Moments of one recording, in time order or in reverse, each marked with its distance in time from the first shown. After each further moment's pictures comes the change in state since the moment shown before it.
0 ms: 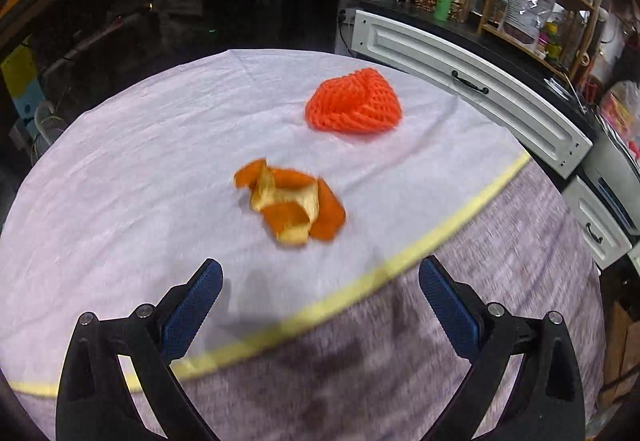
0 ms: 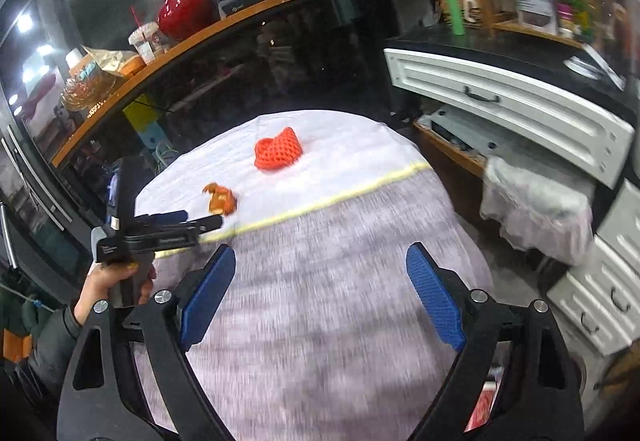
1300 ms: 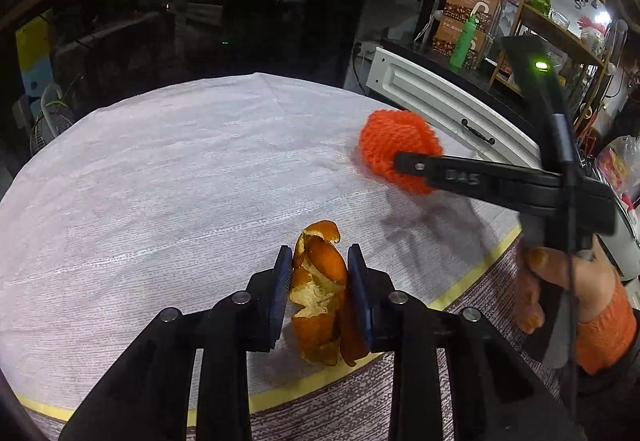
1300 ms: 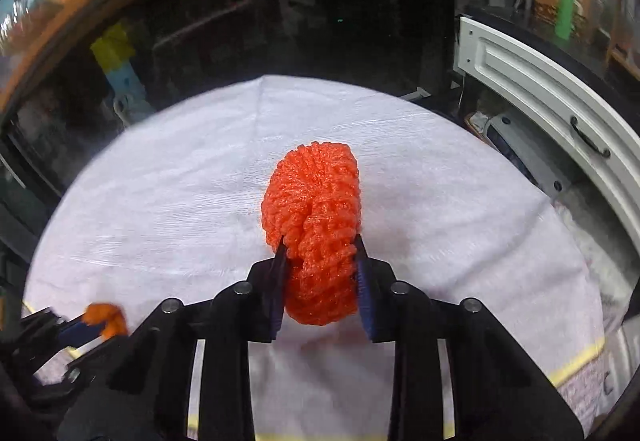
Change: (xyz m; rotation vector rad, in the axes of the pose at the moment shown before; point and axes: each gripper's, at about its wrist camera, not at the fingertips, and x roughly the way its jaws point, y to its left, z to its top) left arm -0.017 0.043 0.004 -0.103 -0.115 -0.055; right arm 0.257 0.081 0.097 -0.143 0.190 -0.055
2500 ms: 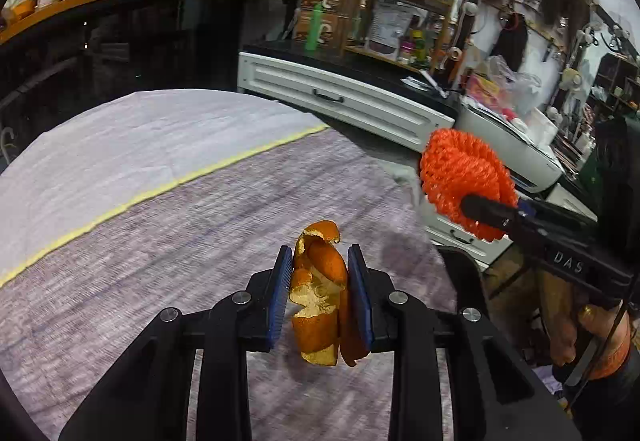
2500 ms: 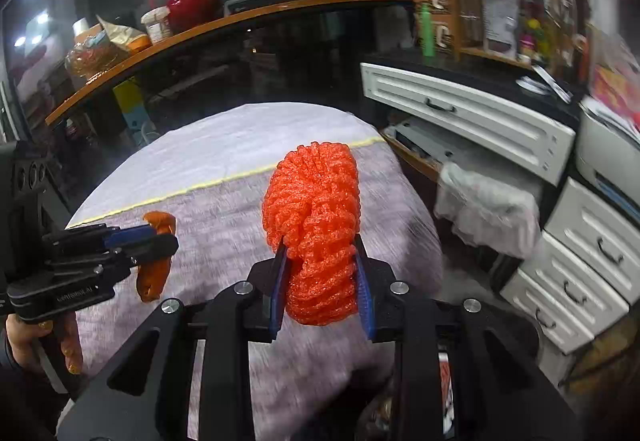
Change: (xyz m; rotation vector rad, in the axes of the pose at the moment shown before) left arm -0.132 -0.168 -0.134 0.222 -0.040 -0.255; right arm -0.307 -0.048 -0.272 0.081 -0.255 -0.108
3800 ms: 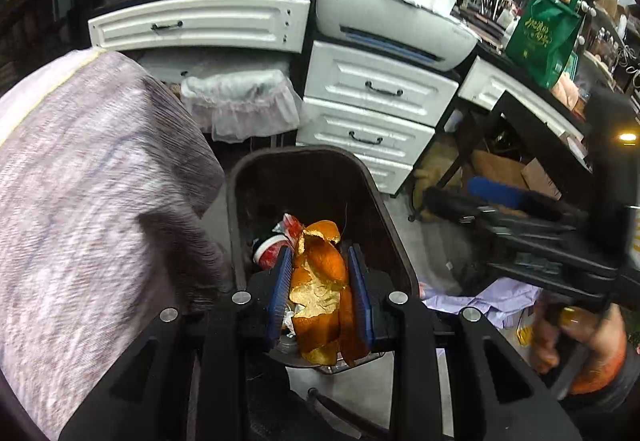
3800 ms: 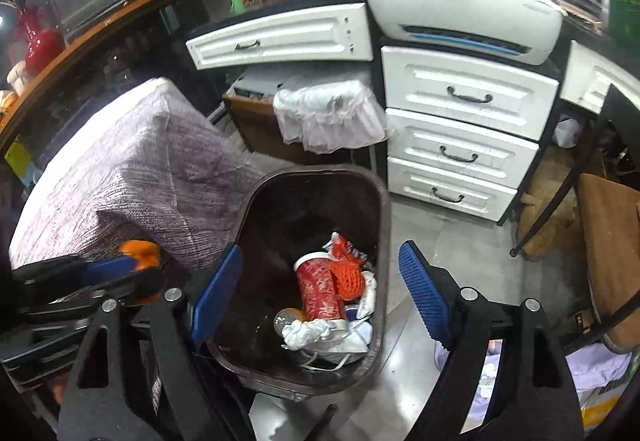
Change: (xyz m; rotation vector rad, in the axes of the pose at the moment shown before) left arm 0.114 -0.192 -0.079 0.255 0.272 -0.232; right arm -0.072 -0.163 -0.154 0.378 0.070 -0.371
